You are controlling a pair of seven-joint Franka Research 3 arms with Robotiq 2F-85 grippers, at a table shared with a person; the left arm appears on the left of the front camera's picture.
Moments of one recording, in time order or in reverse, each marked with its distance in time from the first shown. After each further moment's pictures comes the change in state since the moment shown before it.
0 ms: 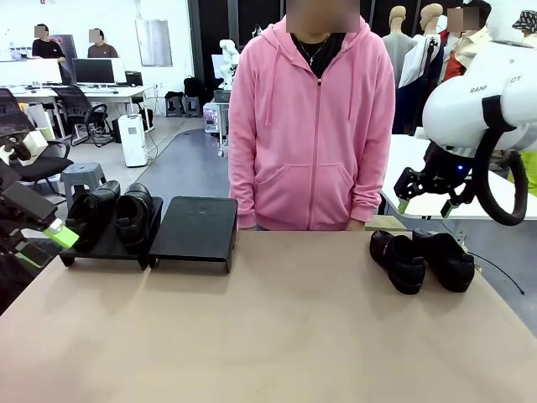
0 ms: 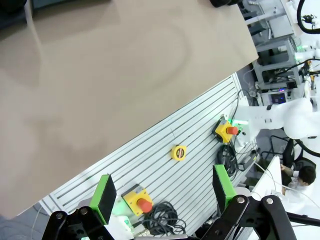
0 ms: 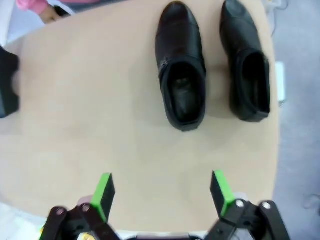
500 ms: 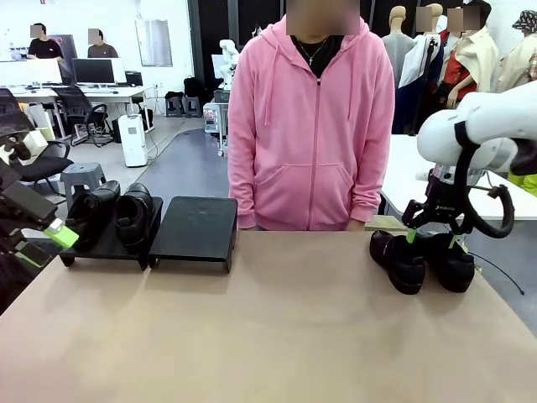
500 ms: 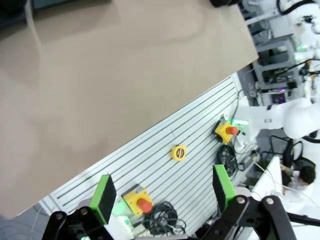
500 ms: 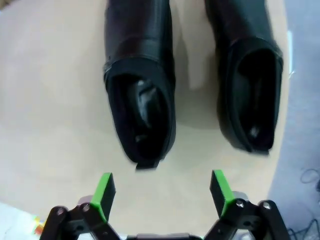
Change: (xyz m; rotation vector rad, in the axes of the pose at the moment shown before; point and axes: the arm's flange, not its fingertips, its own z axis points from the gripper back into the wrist) left arm 0.000 0.000 0.000 0.000 0.000 0.000; right arm 0.068 -0.058 -0.111 -0.006 0.248 -0.016
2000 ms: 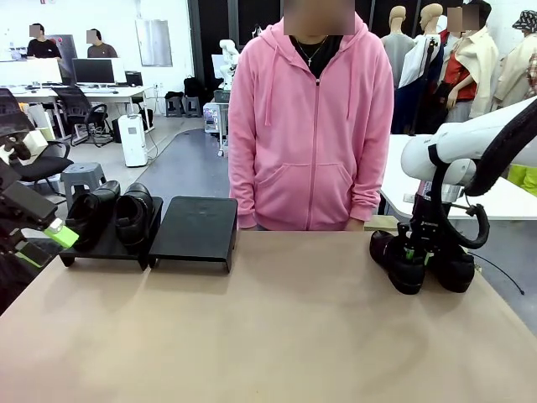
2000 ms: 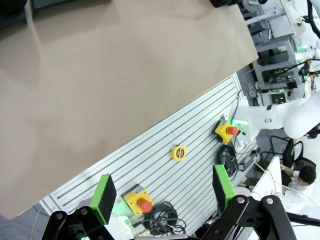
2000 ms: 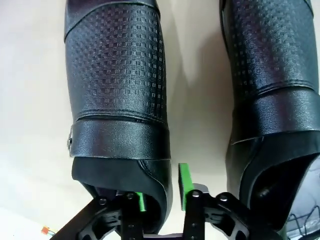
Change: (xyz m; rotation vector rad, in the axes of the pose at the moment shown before) left arm 0.000 0.000 0.000 0.000 0.000 0.000; right arm 0.060 -0.007 -0.067 0.012 0.131 -0.032
